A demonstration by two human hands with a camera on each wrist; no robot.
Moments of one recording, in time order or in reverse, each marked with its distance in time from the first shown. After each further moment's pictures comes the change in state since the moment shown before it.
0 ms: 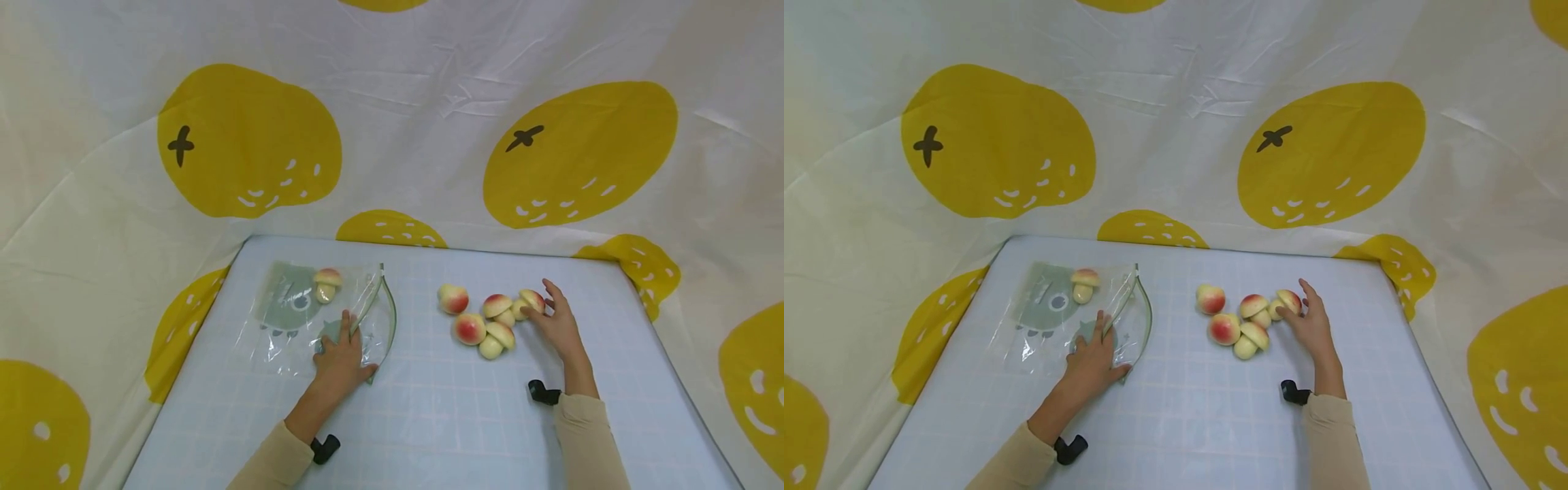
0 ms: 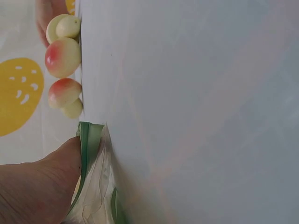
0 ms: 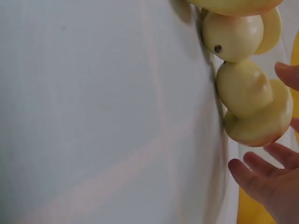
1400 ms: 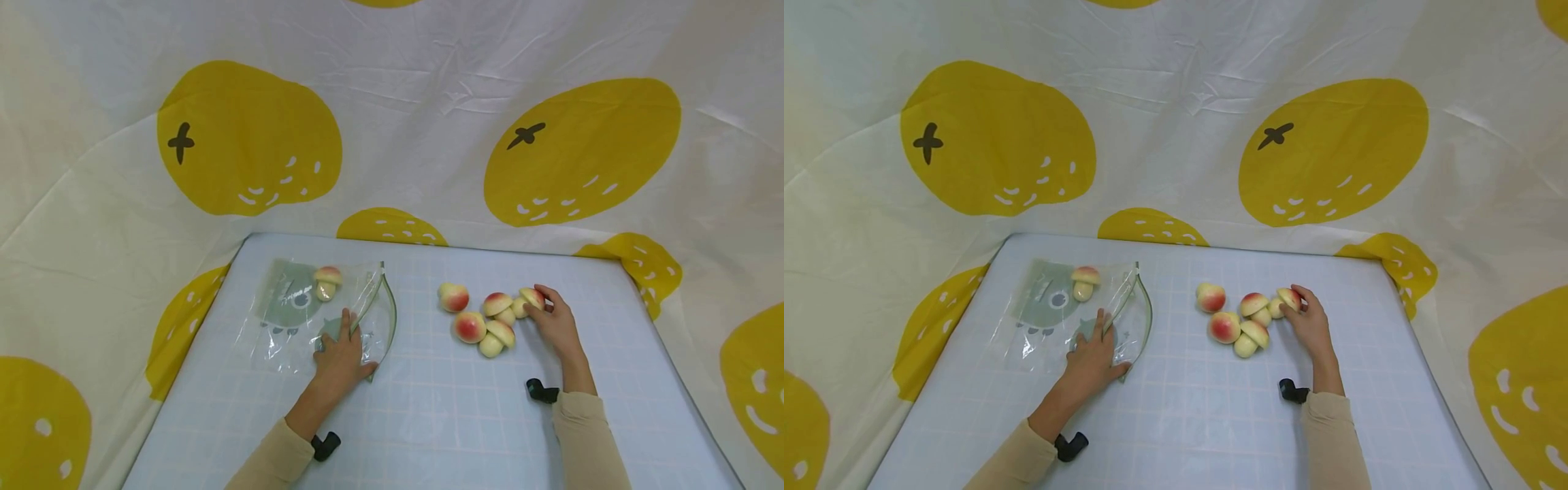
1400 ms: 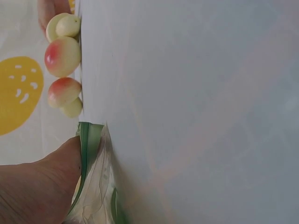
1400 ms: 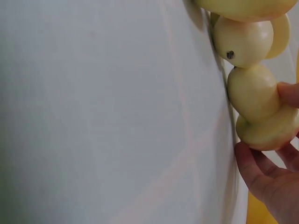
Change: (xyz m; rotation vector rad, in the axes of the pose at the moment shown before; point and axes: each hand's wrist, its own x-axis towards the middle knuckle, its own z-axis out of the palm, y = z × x) left_hand 0.001 -0.001 0.001 -0.017 -0.016 0.004; right_hand 0.002 0.007 0.004 -0.030 0.042 0.073
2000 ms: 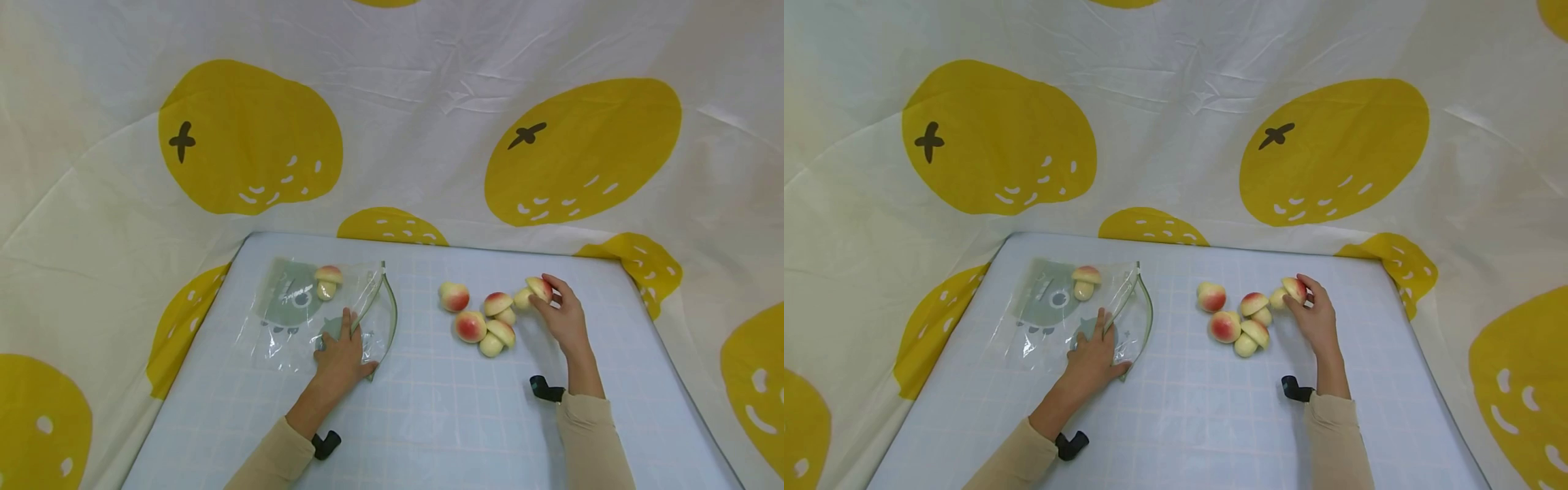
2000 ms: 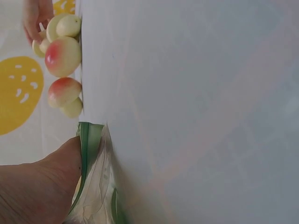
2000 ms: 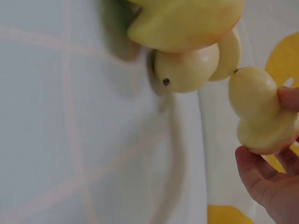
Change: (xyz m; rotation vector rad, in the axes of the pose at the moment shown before) left_hand 0.000 0.000 0.000 0.017 -0.002 -0.001; right_hand -0.005 -0.031 -0.007 0.101 0.113 -0.087
